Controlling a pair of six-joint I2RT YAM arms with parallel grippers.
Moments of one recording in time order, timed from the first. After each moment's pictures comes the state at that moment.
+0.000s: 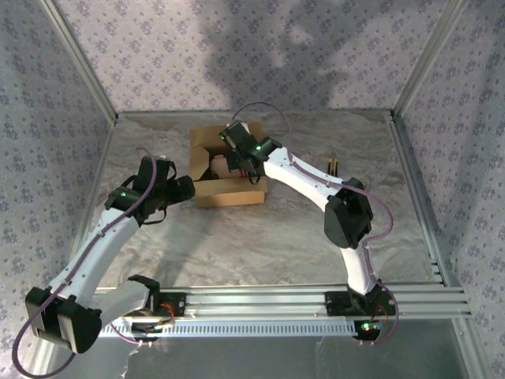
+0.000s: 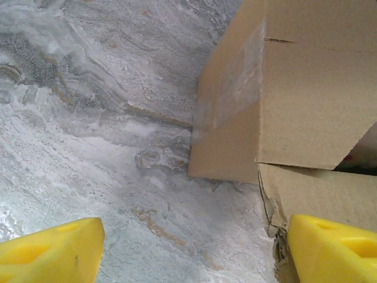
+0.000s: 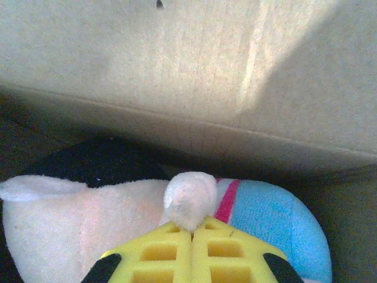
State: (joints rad) left arm -0.36 1.05 0.97 -0.80 -0.13 -0.57; right arm 0.80 2.04 1.88 -0.72 0.31 0.39
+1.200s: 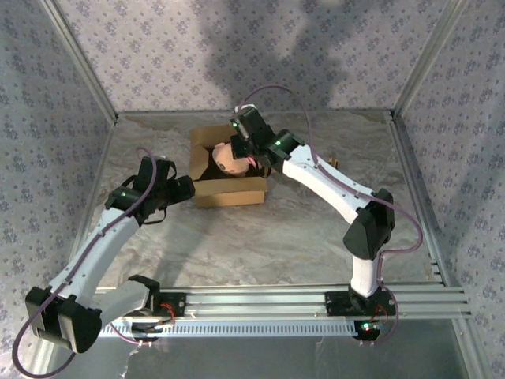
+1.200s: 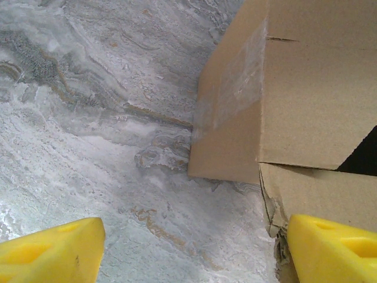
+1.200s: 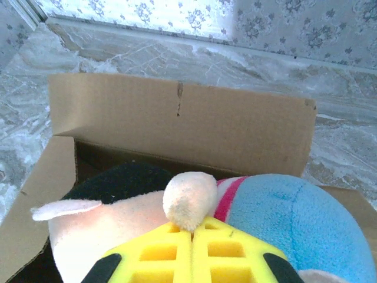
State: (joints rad) left arm -0.36 1.05 0.97 -0.80 -0.13 -0.58; right arm 0.80 1.85 1.88 -0.71 0.31 0.37
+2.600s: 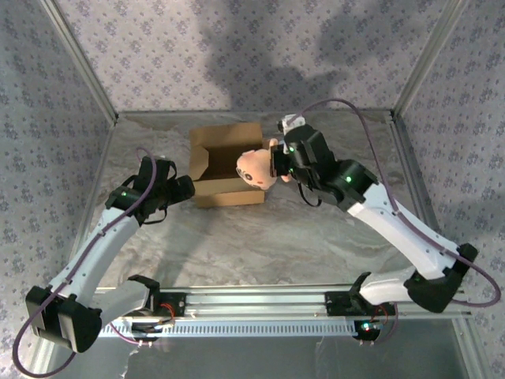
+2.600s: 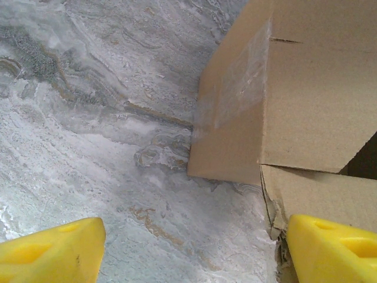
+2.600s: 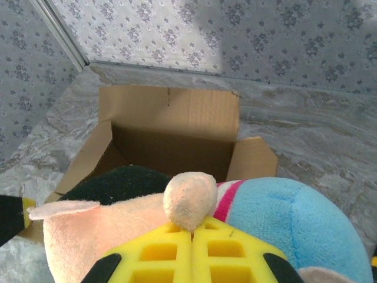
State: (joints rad) left arm -0.36 1.06 0.97 -0.80 -0.13 -0.60; right arm 0.84 1.29 1.50 -0.72 0.33 0.38
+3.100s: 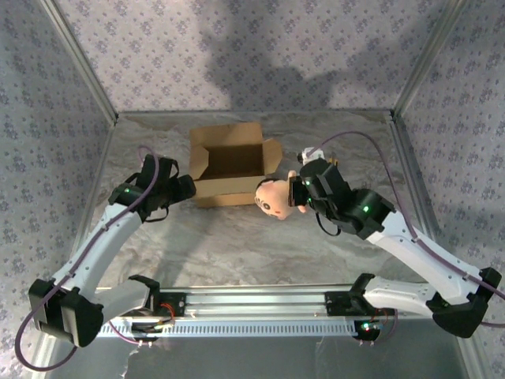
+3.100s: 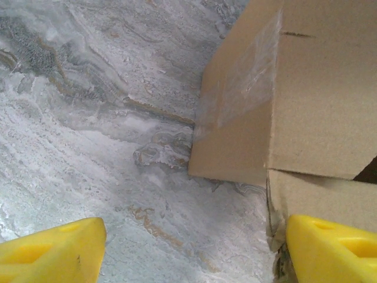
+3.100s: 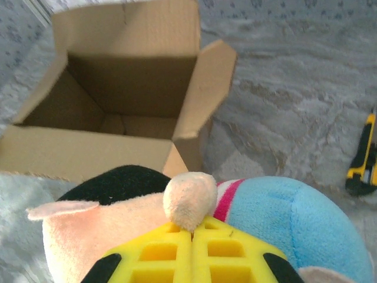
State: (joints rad) left arm -0.36 1.10 0.99 -0.80 -0.13 -0.61; right arm 0.86 1.06 1.18 -0.77 0.35 0.50
